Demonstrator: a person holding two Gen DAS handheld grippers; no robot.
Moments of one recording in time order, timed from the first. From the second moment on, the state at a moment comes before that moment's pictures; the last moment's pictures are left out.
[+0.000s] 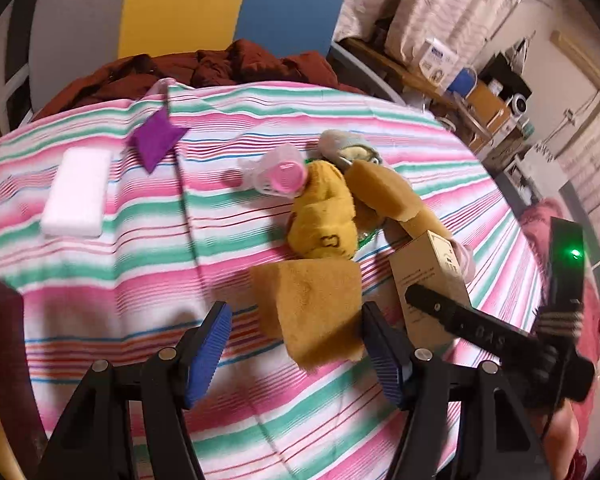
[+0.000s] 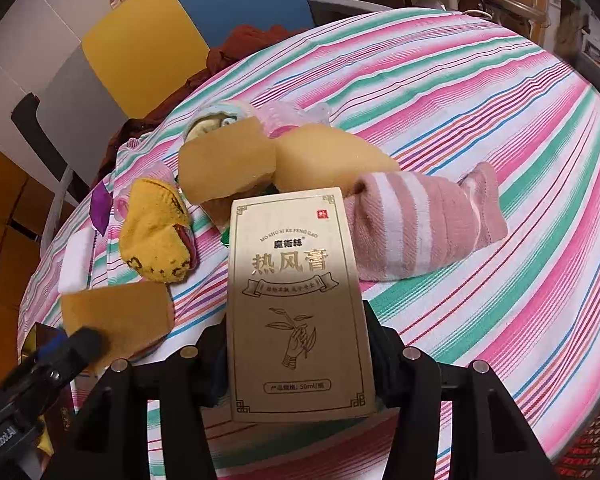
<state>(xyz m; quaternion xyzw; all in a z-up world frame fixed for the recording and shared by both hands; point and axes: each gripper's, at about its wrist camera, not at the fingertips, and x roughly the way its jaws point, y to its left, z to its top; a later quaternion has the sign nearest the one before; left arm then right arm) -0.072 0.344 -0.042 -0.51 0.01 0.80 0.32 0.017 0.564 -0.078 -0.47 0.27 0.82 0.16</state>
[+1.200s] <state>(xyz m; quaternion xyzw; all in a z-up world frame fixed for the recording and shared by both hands) -0.060 0.321 -0.073 -0.46 0.11 0.83 0.30 0.014 0.555 -0.076 -0.48 0.25 0.83 0.15</state>
